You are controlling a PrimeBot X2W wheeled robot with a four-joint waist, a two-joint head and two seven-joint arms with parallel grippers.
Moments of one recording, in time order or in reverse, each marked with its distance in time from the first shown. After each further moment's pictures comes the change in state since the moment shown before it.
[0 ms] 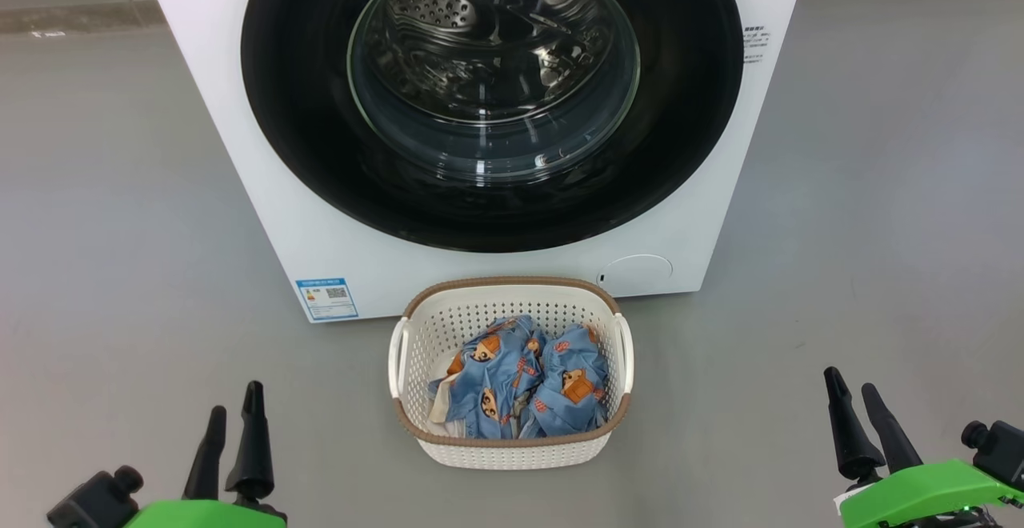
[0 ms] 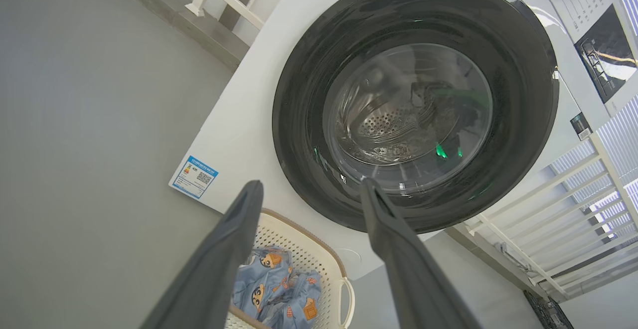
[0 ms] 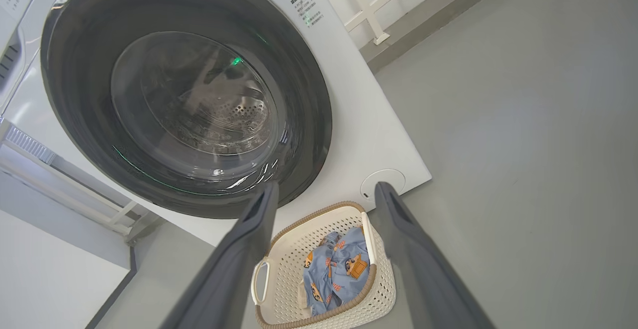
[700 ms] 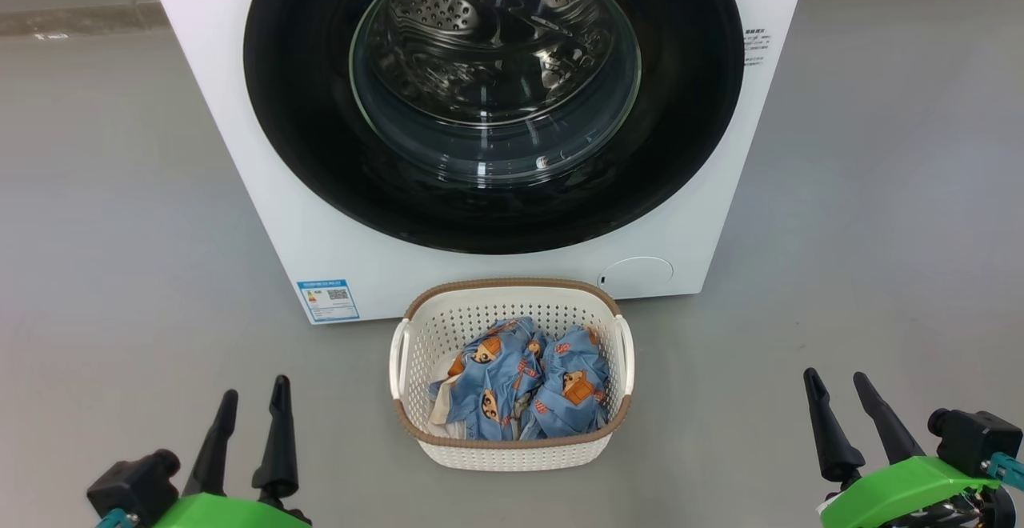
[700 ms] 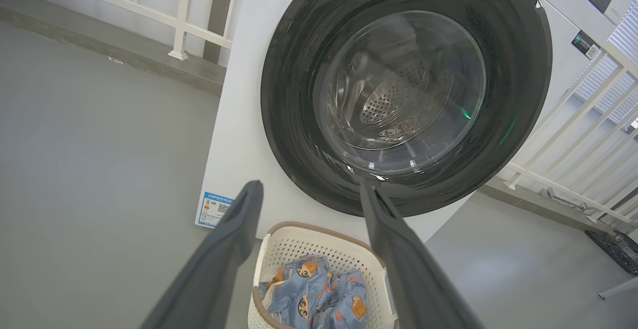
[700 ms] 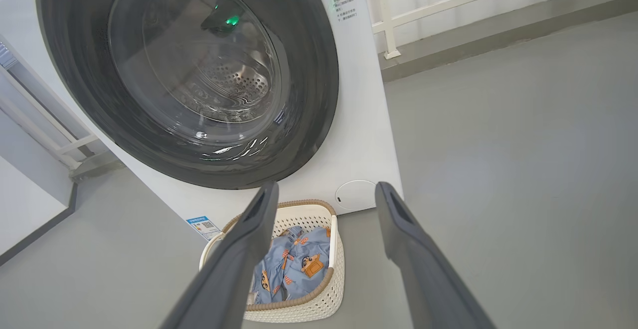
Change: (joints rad) left arm -0.013 0.005 -0.033 0.007 0.302 -0.001 -0.065; right arm -0.016 -0.013 0.018 0.021 -0.314 0.000 -0.055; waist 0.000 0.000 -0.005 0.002
